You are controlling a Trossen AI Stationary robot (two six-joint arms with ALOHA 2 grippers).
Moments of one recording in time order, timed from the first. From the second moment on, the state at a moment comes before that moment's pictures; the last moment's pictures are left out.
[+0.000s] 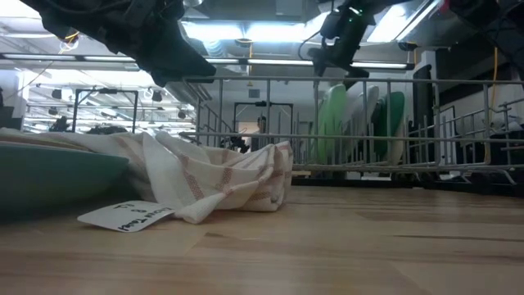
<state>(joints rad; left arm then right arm) -0.14 1.16 0.52 0.24 -0.36 -0.16 -0.93 2.03 2.33 -1.32 -0.10 0.36</state>
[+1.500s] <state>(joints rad) -0.21 1.14 0.52 0.18 0.07 0.07 -0.26 1.74 2.33 -1.23 -0.06 -0.03</state>
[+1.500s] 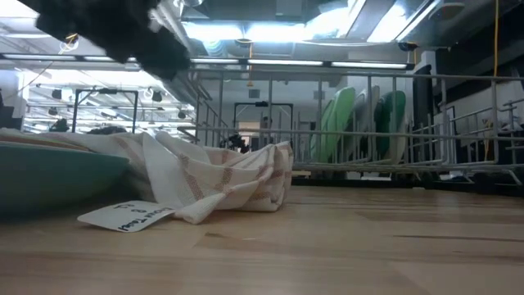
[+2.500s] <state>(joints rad) -0.22 1.14 0.52 0.07 0.04 -0.10 0.02 1.89 2.33 -0.99 -0.06 -0.03</state>
